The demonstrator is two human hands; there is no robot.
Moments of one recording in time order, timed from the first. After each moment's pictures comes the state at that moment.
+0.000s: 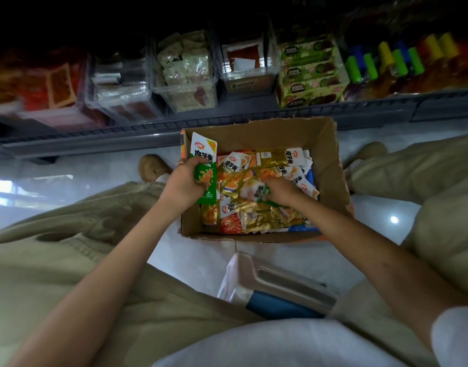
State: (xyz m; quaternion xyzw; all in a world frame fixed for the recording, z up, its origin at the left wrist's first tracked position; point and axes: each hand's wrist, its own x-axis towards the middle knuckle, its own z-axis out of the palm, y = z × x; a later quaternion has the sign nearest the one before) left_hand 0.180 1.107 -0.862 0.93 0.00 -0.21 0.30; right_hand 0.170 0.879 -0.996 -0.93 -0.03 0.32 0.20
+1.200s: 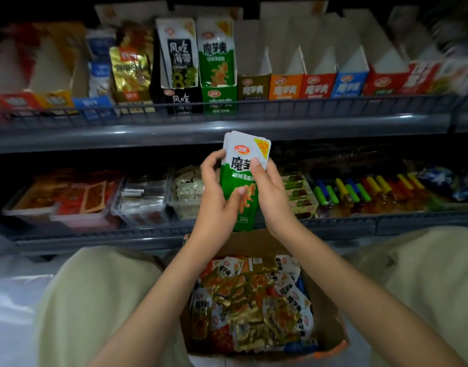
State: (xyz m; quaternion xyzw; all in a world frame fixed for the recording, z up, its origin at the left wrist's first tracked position) left_hand 0.216 1.026 -0.710 0.75 -0.17 0.08 0.63; right_hand 0.231 0.921 -0.711 -0.60 0.01 -0.09 0.79
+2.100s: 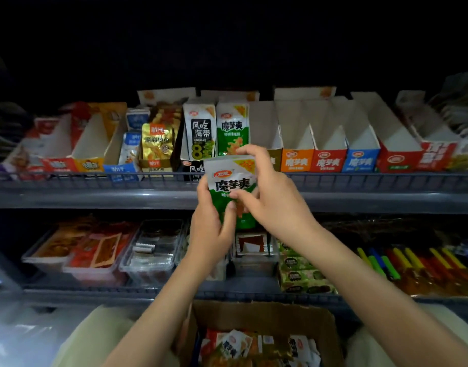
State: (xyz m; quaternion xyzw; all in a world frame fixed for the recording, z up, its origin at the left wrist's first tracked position) left_hand 0.294 1.030 -0.681 0.76 -0.23 0.30 0.52; right_hand 0.275 0.901 -0.603 -0.88 -0.21 -0.21 0.38
